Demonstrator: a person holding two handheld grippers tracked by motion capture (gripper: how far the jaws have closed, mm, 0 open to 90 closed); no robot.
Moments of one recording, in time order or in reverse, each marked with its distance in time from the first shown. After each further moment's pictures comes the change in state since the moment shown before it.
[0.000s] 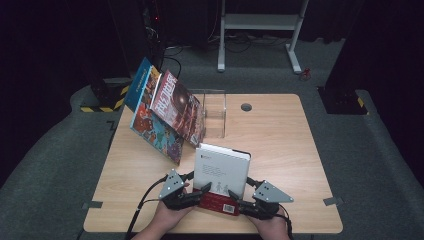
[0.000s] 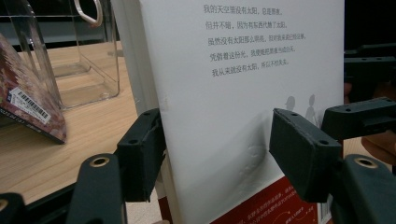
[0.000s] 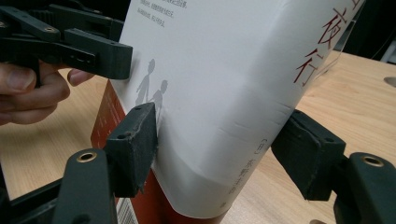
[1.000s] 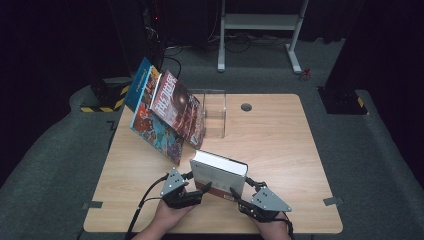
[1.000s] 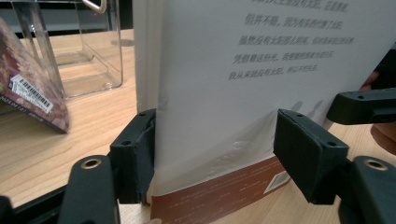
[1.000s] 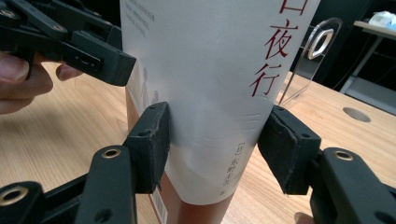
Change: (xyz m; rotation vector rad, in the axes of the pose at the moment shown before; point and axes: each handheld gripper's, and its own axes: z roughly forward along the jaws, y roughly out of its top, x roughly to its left) left arm 0.005 -0.001 0.004 0.044 0.019 -0.025; right arm 0.009 0.000 -0.005 -0.045 -0.091 -0.137
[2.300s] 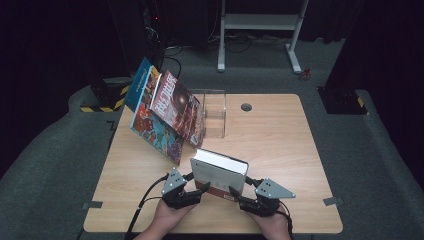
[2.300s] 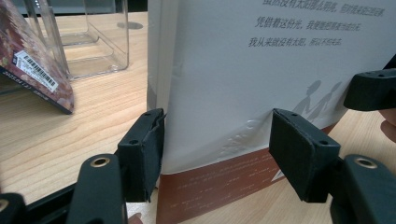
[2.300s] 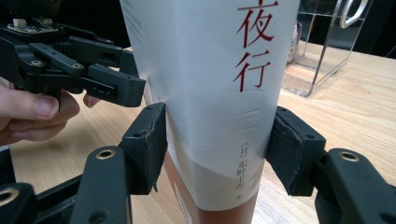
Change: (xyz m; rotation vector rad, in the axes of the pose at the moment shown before) left arm 0.002 -0.005 0.002 0.045 0.022 -0.028; right arm -0.016 0.000 0.009 0.028 0.131 0.193
